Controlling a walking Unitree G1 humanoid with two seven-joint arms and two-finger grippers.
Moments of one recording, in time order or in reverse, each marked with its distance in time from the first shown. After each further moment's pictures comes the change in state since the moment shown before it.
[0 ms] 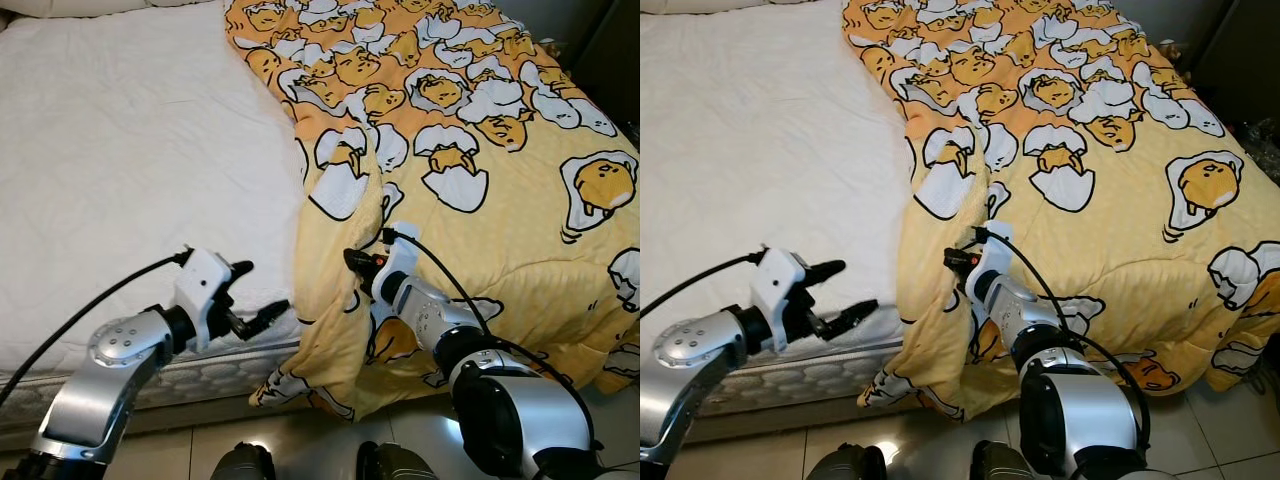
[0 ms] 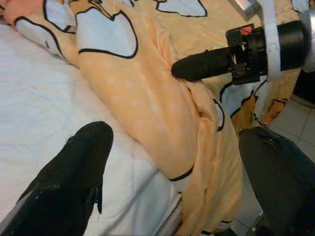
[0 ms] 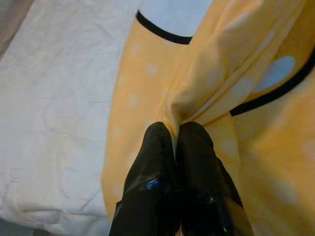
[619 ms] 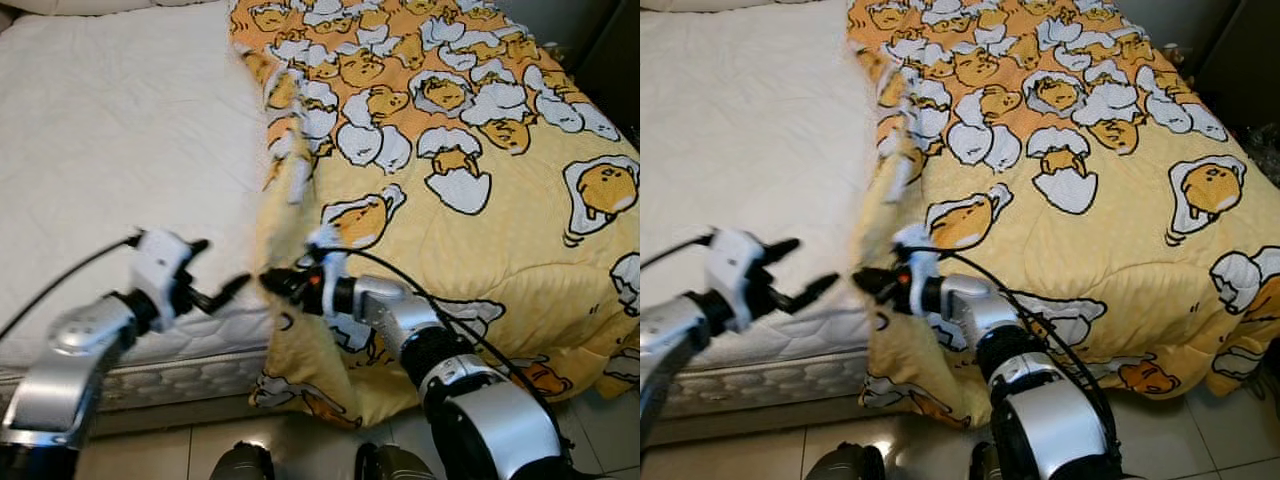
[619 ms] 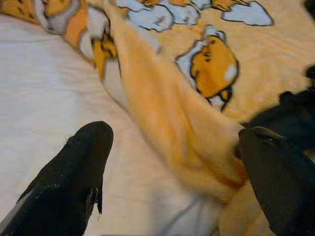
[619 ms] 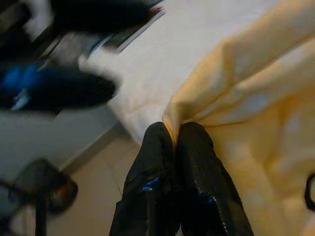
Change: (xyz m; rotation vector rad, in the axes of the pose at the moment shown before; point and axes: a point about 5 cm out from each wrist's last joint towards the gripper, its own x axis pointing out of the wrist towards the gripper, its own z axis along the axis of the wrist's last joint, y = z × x) left arm -0.024 0.040 0.006 0.016 -0.017 0.202; right arm 0.010 0.089 -0.021 -0.416 0.192 0.685
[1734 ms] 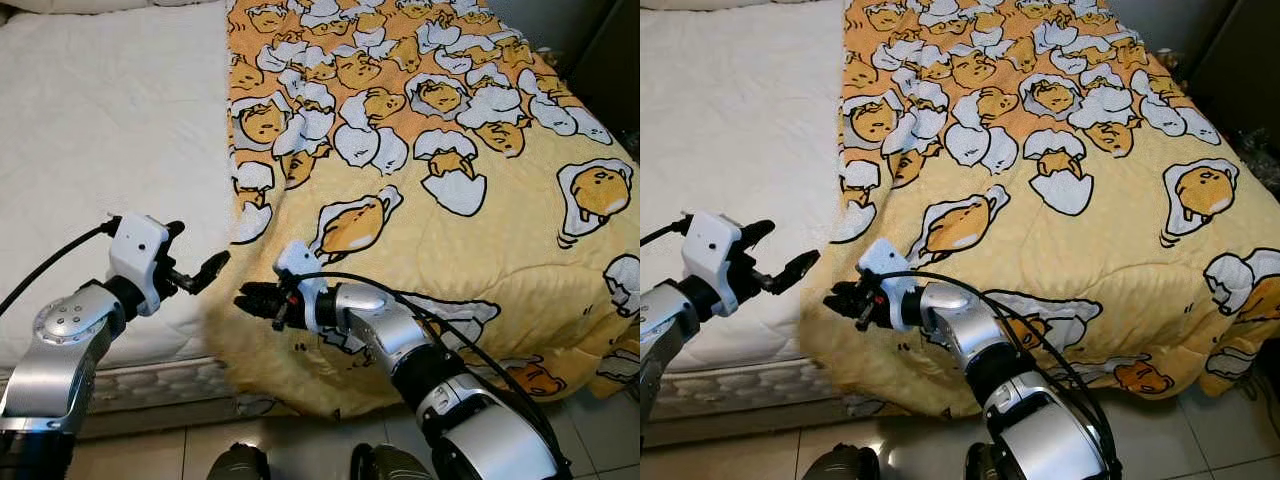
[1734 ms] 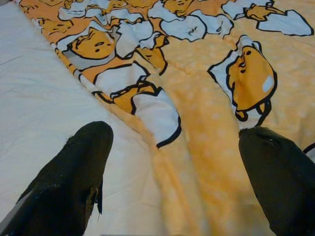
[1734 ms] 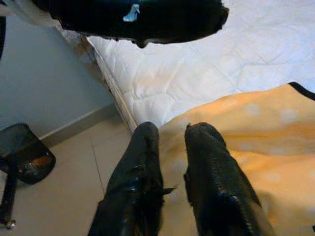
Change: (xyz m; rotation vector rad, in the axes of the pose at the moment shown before) left arm 0.001 0.017 0.004 0.020 -0.021 0.113; right arm 0.013 0.022 -0.005 -0.165 0.011 0.039
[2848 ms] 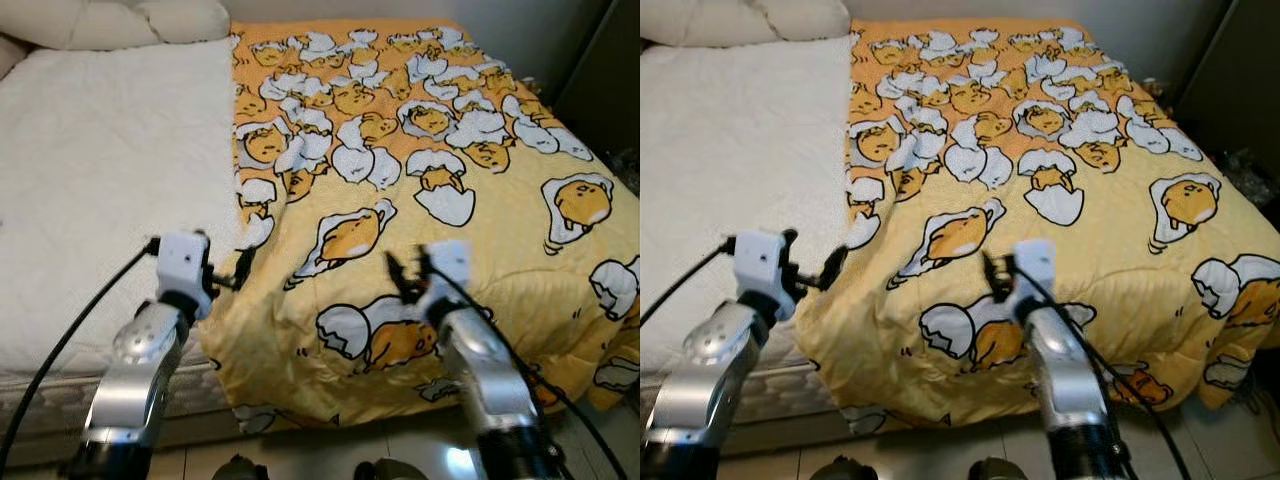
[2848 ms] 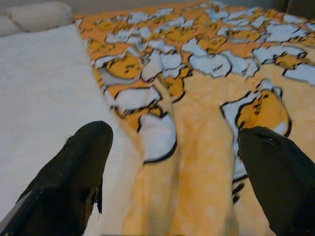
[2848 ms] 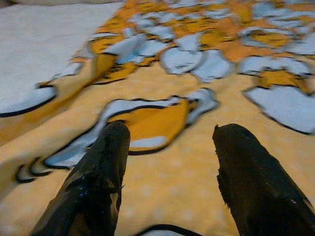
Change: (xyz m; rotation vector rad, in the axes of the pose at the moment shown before) left arm 0.027 -0.047 -0.021 -0.145 -0.056 0.219; right arm -0.149 -0.035 -0.033 0.069 -0.160 -1.092
